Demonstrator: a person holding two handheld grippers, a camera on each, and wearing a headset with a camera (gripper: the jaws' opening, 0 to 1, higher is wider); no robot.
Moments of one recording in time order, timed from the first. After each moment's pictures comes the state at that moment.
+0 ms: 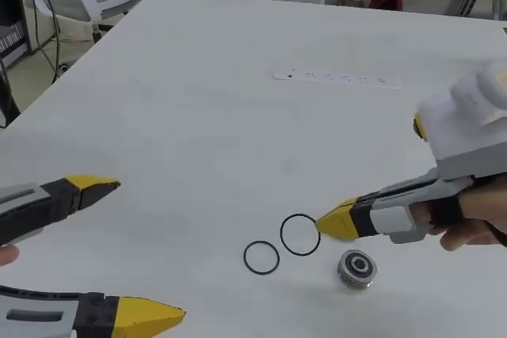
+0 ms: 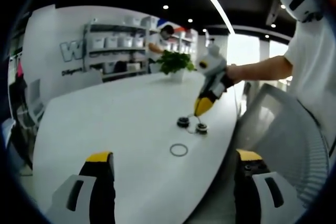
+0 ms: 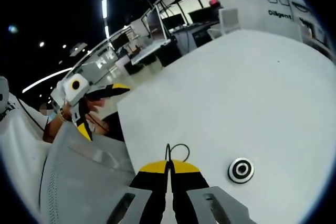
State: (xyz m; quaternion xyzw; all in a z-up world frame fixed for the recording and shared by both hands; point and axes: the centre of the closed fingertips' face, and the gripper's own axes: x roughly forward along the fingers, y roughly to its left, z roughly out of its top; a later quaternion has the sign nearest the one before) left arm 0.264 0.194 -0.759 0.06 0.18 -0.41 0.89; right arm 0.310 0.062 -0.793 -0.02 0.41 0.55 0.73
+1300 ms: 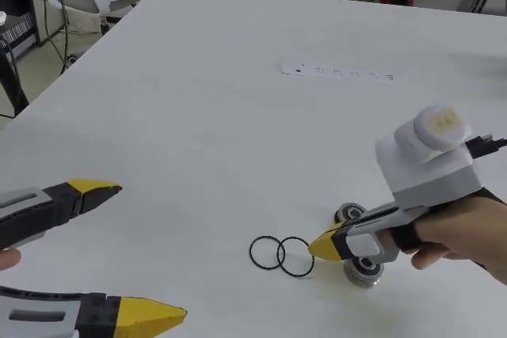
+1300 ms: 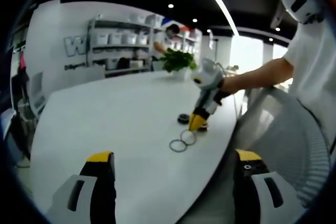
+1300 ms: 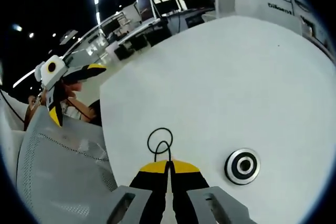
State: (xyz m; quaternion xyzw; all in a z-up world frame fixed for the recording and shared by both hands) left arm 0.259 0.199 -0.768 0.04 0.19 -0.40 0.89; right arm 0.322 0.061 -0.853 -0.07 0.45 0.52 0.72
